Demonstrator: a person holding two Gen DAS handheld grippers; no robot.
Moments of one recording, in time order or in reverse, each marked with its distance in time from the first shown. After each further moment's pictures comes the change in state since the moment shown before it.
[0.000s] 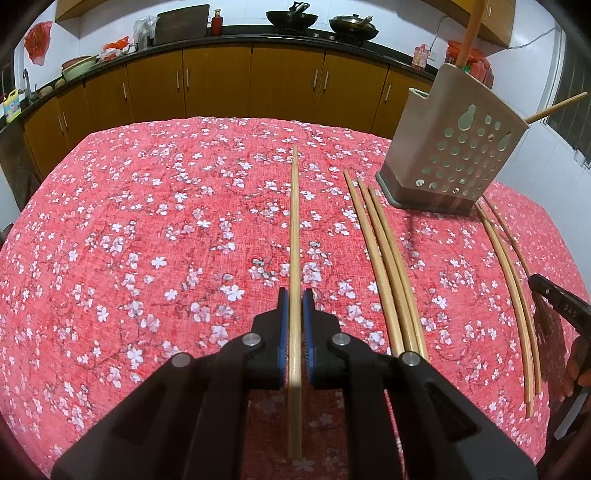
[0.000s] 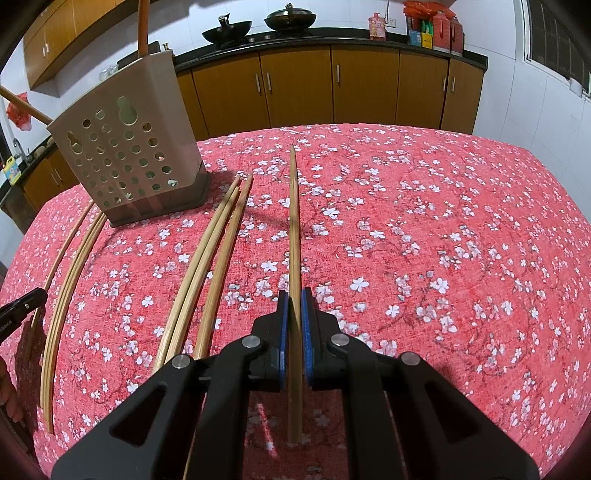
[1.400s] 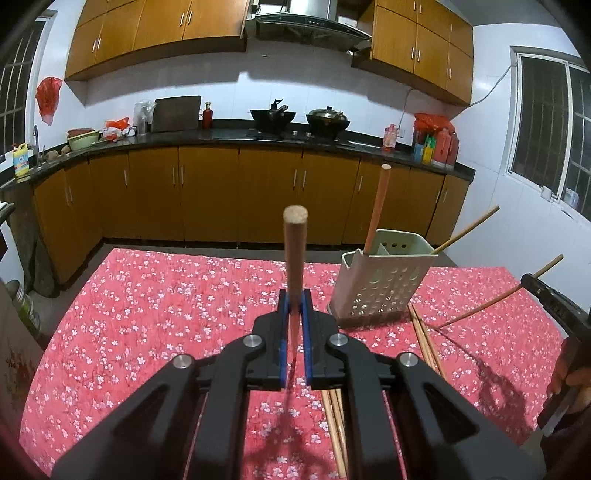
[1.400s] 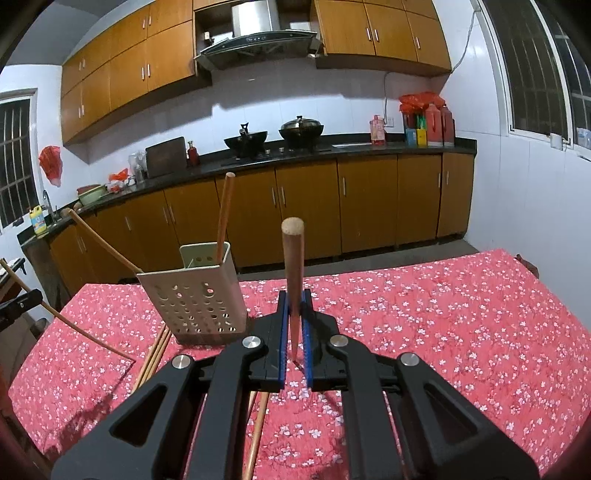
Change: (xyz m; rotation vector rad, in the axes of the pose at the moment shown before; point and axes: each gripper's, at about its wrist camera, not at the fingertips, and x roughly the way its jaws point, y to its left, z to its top) left arm -0.151 -0.022 0.053 0.053 -0.349 -0.043; right arm -0.146 0.003 0.043 -0.008 -0.415 0.043
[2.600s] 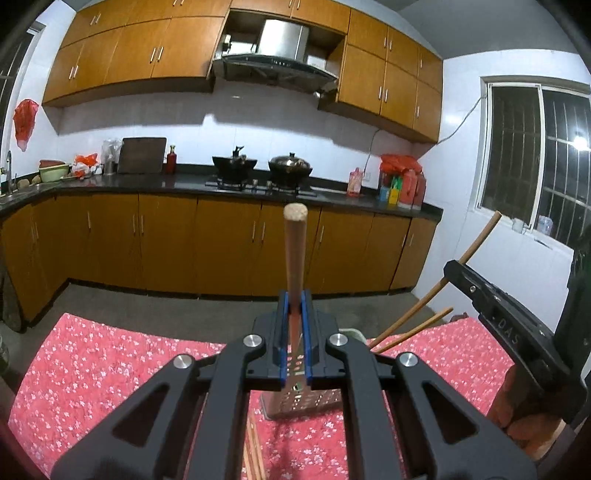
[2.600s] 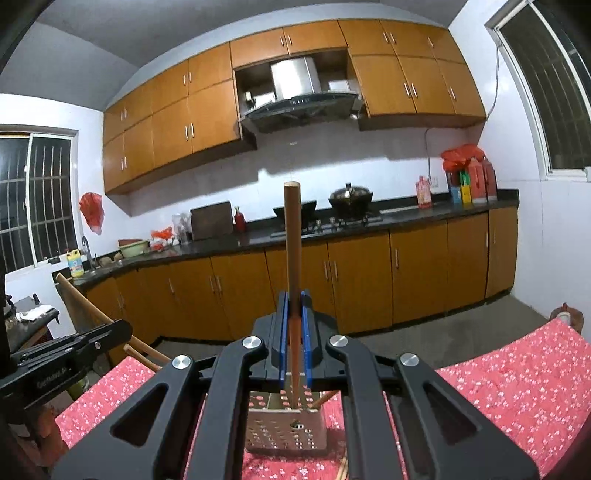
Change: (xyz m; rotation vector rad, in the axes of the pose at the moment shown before) left arm 0.027 -0.070 0.077 0.012 -0.167 -0.131; right arm 0.012 0.070 0.080 -0.001 -0.248 0.189
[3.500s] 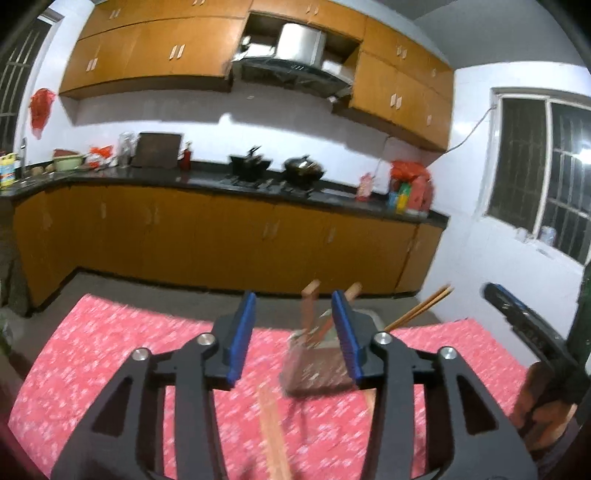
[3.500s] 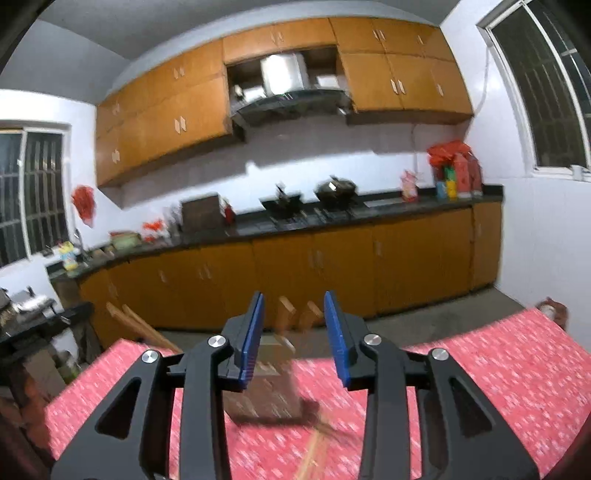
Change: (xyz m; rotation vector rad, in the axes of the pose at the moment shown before) left arm -0.053 0.040 -0.029 -0.048 0.007 0.058; right arm -0.051 -0.029 -0.021 -0.006 0.057 -0.078
